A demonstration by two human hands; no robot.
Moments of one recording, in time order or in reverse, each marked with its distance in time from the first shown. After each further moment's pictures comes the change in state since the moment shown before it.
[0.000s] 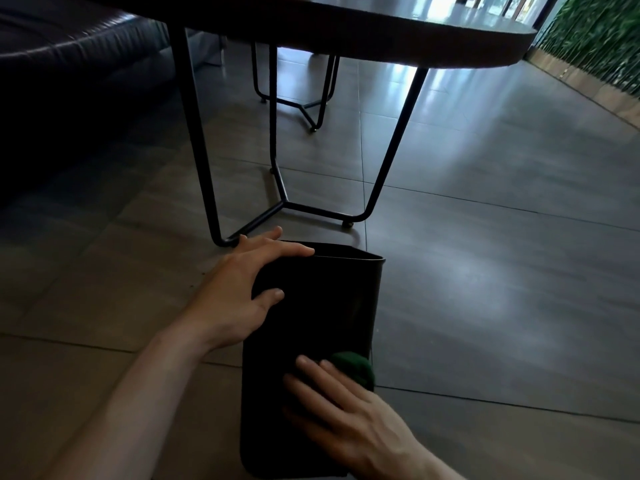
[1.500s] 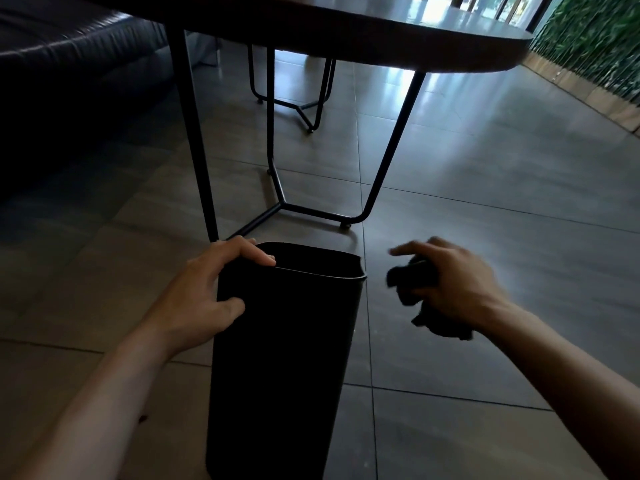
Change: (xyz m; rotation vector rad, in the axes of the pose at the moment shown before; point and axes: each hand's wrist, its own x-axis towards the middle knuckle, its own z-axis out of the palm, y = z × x) left_hand -0.016 -0.015 -0.028 -0.178 0.038 0.006; right_hand 0.024 0.173 -0.082 0.245 -0.312 0.917
